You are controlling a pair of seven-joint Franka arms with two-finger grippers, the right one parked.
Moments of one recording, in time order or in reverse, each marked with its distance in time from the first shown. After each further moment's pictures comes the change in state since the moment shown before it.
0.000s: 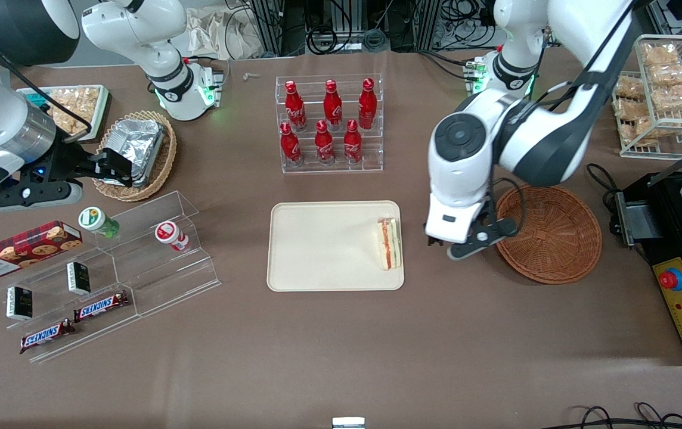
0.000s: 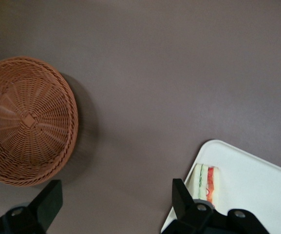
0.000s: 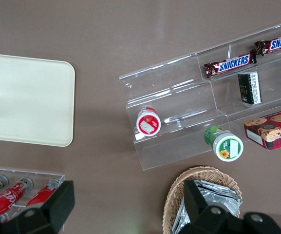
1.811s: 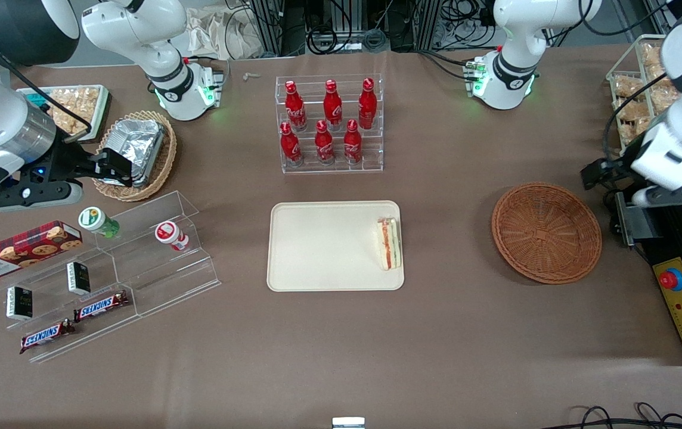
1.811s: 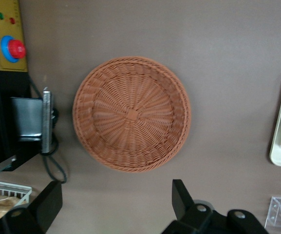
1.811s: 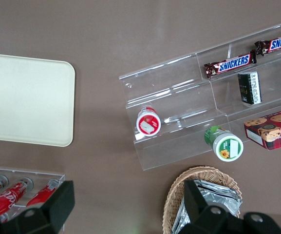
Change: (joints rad) arm -0.059 -0.513 0.711 -0.309 -0.480 -0.070 1.109
